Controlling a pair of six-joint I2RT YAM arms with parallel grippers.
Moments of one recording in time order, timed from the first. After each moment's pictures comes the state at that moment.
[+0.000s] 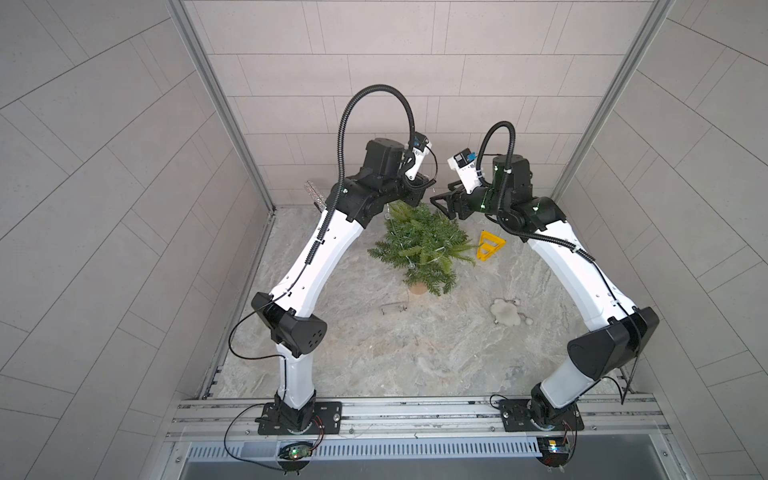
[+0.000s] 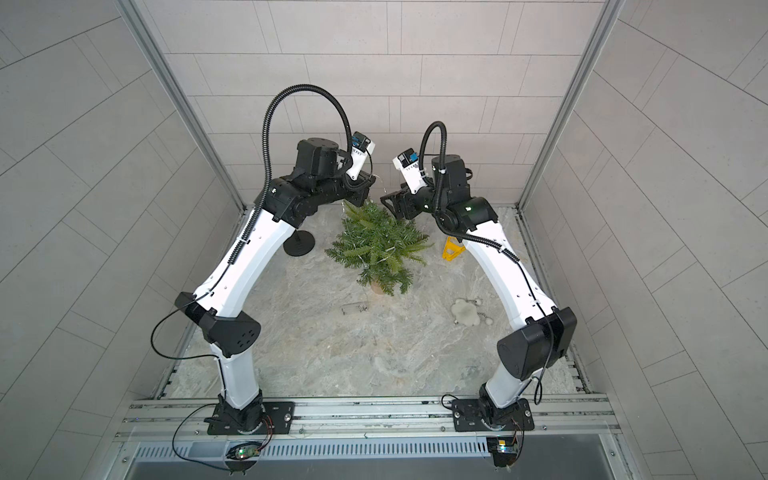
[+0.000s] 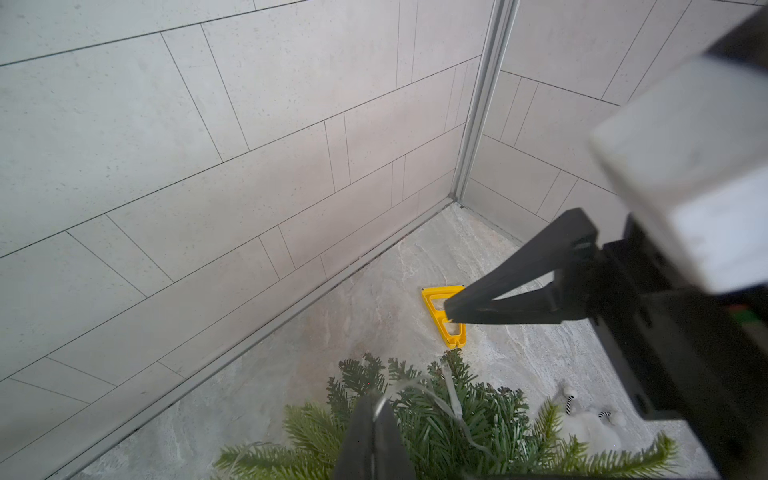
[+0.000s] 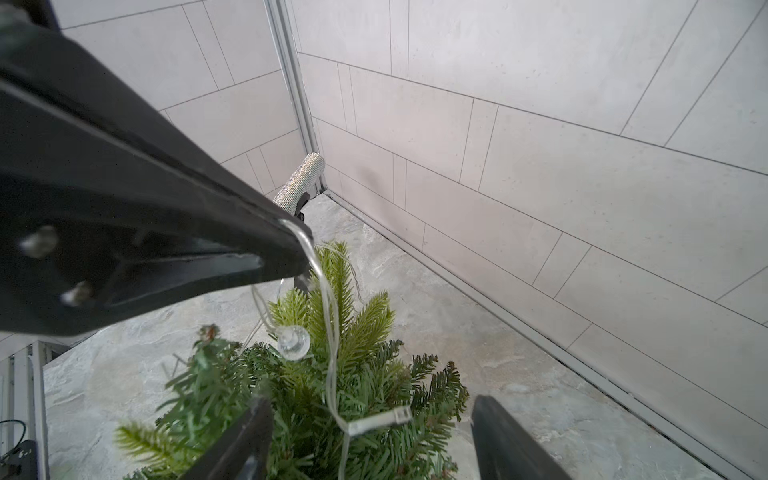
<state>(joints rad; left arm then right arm) -0.58 1.91 2.36 -0.83 0.10 0.07 0.33 1.65 1.85 -0.58 -0.41 -0.10</state>
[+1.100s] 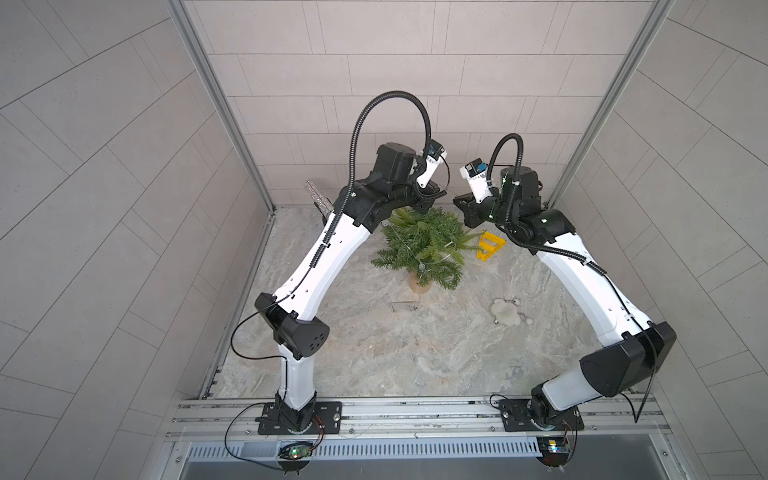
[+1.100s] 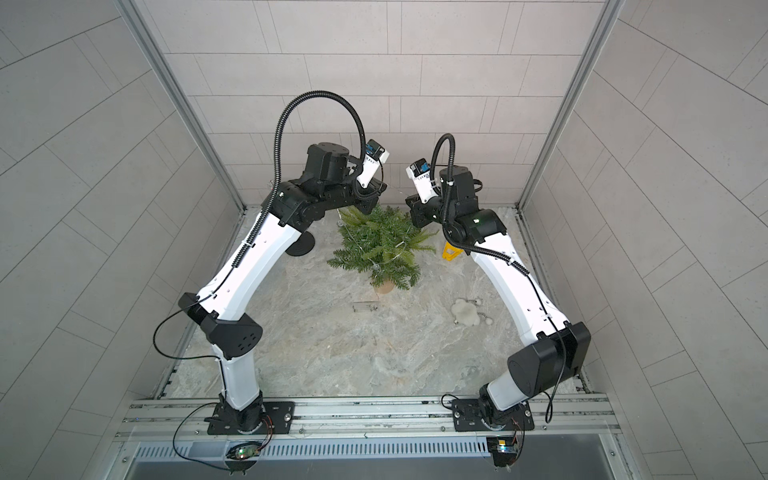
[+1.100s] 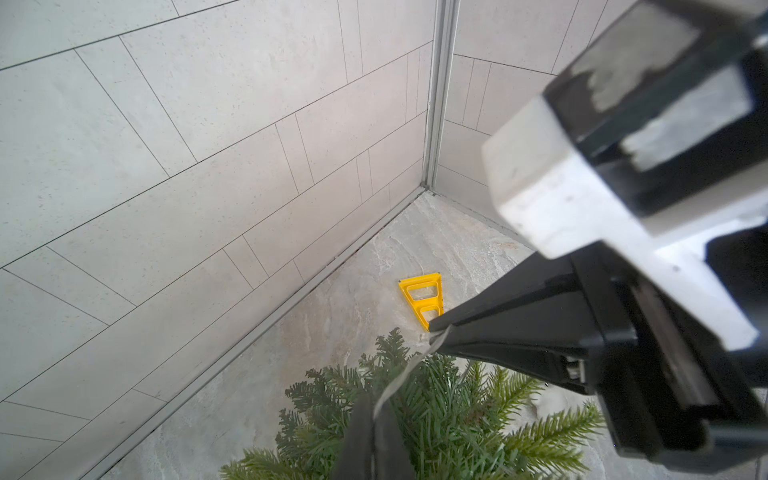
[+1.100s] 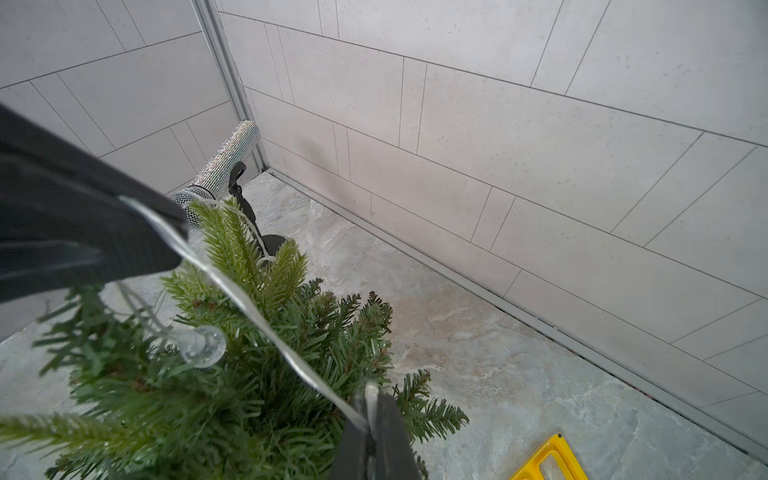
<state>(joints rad) -0.63 1.91 2.36 -0.86 0.11 0.13 0.31 1.50 1.65 -0.56 -0.26 -0.10</state>
